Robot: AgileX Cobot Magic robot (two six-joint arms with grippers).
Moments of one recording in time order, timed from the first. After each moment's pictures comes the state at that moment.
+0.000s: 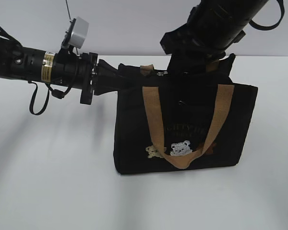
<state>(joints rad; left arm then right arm) -0.22 2.10 -1.25 1.56 -1.23 -0.83 0.48 1.72 -1.46 0.27 0.99 -0.17</state>
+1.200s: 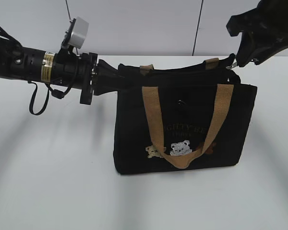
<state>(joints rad) -0.22 2.10 -1.25 1.56 -1.23 -0.83 0.29 1.64 -1.46 0.06 1.15 0.01</state>
